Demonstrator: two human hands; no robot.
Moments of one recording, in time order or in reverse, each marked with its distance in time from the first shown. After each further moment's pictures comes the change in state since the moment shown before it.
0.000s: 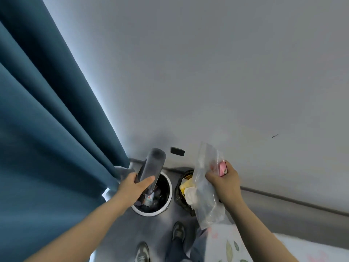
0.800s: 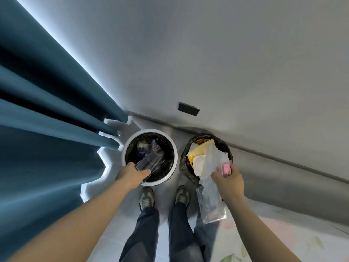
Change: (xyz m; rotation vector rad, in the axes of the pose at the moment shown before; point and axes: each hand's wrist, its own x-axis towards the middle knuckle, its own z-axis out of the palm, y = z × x) left_hand 0.232 -0.153 0.052 0.573 0.074 -0.369; right_hand 0.122 0.232 0.083 -0.320 -0.039 0.408
